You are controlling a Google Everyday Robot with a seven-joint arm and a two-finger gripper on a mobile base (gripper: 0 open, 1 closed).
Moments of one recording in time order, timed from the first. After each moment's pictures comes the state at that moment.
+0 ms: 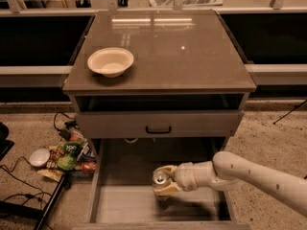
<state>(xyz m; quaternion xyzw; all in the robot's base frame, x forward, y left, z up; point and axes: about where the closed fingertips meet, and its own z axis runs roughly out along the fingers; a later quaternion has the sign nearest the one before) 0.471 -0.019 0.480 -0.53 0.64 0.41 0.38</state>
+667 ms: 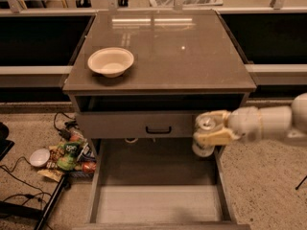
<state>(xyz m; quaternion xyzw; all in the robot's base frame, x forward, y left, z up) 0.497 -0.141 0.751 -0.47 0.67 0.38 0.42</state>
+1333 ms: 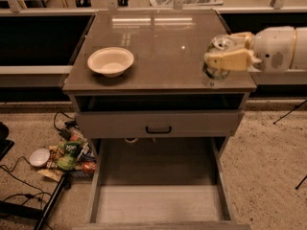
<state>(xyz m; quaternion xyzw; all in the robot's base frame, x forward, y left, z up) 0.561 -0.157 0.961 -0.44 0.66 0.32 0.52</state>
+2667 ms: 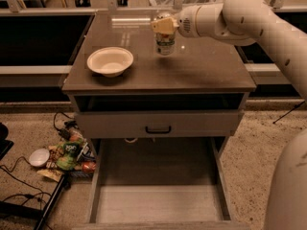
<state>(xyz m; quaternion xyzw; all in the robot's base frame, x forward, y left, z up) 0.781 -0.043 0.940 -0.31 0.74 0.26 0.53</state>
